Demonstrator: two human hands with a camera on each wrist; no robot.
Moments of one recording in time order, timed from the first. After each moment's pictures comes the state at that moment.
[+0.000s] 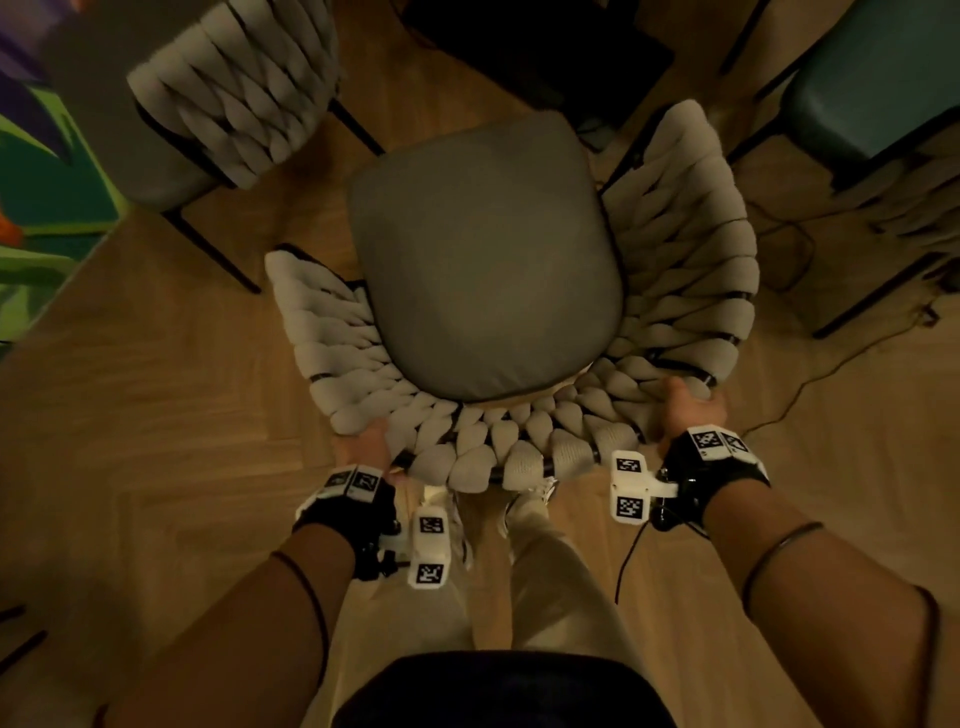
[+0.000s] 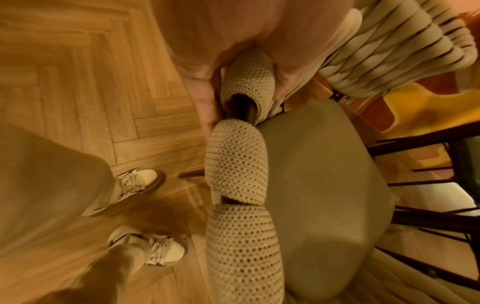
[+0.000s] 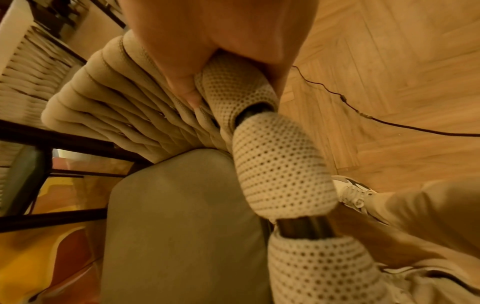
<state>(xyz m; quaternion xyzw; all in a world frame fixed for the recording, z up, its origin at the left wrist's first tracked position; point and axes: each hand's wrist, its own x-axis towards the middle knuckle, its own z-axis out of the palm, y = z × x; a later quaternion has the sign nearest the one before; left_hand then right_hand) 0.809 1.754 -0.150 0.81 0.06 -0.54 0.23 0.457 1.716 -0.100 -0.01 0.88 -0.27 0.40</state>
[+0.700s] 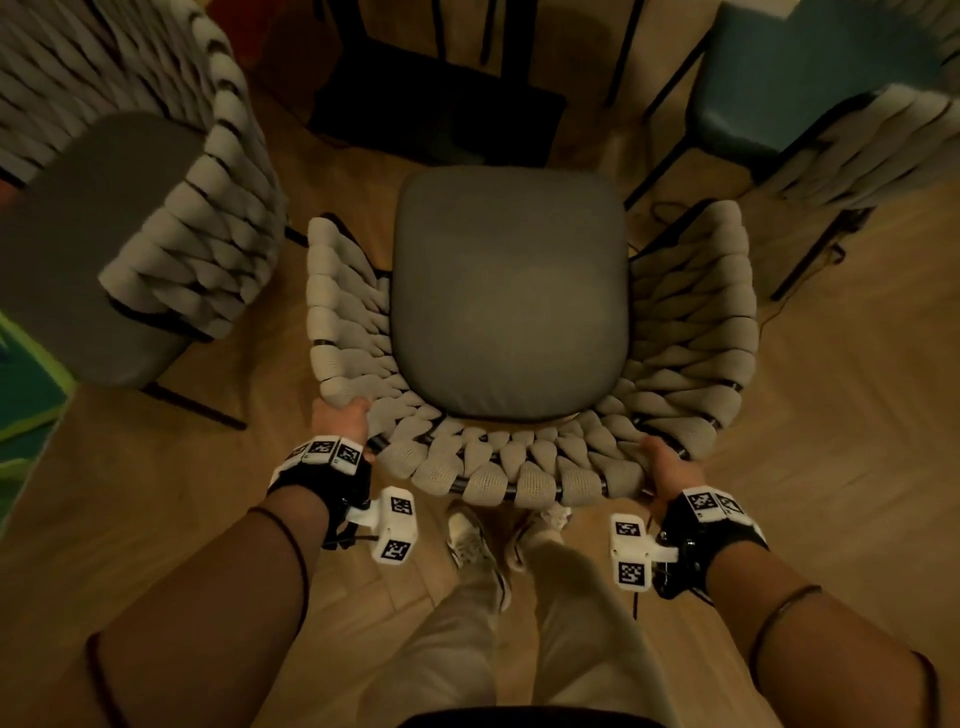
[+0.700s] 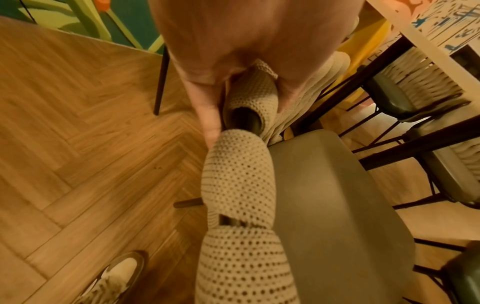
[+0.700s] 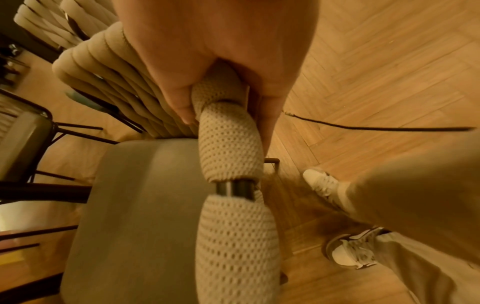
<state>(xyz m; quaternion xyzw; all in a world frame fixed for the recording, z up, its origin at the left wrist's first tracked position) 0.903 1.543 -0.118 0.82 -0.23 -0.50 0.15 0.576 1.716 -0.107 0.20 0.78 -0.38 0.46</state>
